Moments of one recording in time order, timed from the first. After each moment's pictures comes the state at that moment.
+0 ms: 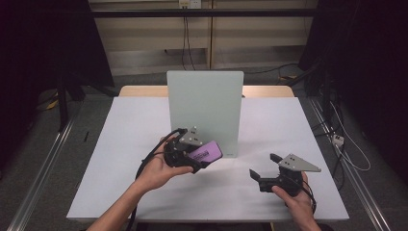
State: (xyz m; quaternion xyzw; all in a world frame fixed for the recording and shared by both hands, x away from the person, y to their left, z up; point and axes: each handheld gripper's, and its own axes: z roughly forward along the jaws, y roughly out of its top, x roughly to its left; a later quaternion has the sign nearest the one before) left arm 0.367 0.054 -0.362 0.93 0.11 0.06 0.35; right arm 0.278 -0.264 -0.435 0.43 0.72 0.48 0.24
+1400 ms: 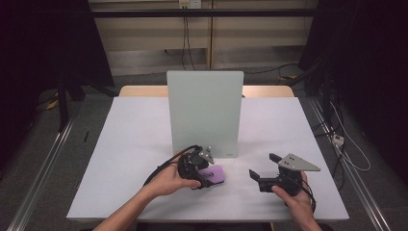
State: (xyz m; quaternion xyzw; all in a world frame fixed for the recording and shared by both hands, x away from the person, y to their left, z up) left arm 0.369 0.025 -0.427 0.96 0.10 -0.02 0.27; right arm 0.280 -0.264 -0.436 0.43 0.72 0.49 0.24
